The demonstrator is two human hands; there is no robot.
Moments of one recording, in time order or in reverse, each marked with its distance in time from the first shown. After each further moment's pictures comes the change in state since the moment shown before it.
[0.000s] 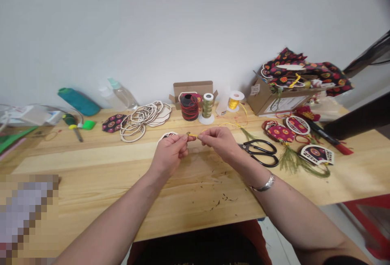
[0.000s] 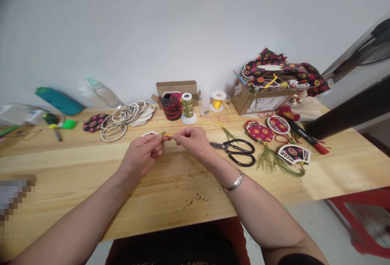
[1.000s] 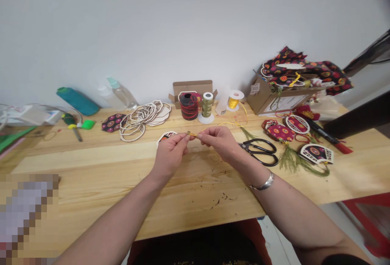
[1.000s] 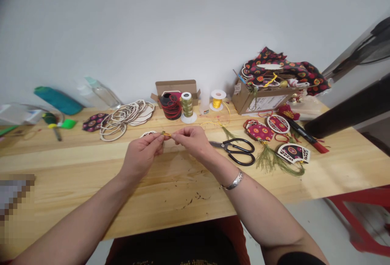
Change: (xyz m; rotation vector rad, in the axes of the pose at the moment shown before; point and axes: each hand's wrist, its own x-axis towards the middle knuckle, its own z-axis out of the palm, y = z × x) left_hand -0.004 -0.004 -0.004 0.461 0.084 0.185; right_hand 0.001 0.004 -0.001 0.087 -0.047 -0.045
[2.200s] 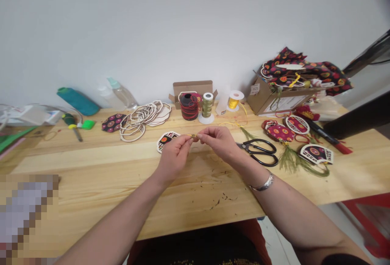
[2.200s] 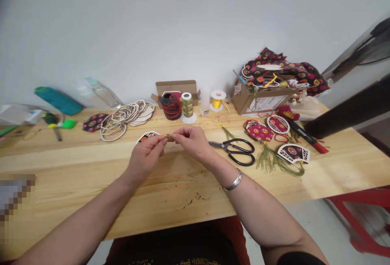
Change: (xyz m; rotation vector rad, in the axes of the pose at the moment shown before) left_hand -0.003 0.000 0.001 0.398 -0.090 0.269; right_hand 0.003 0.000 0.001 -0.037 -0.017 -0.072
